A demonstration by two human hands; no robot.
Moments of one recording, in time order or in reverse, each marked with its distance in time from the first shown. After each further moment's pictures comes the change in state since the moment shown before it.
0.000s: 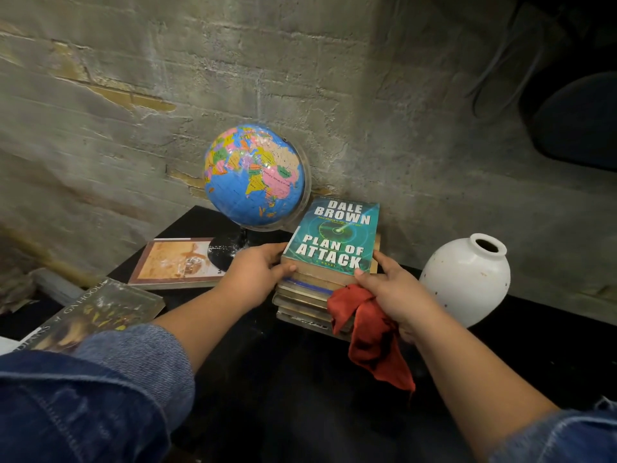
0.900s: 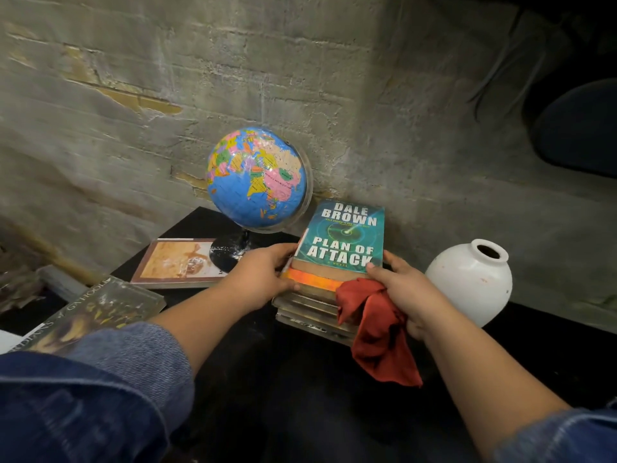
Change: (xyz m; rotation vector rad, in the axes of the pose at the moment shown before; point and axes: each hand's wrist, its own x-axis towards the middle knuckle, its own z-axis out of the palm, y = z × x) left_hand 0.002 0.003 0.000 0.093 -0.092 0.023; right_hand 0.023 0.009 -0.019 0.096 -0.012 0.030
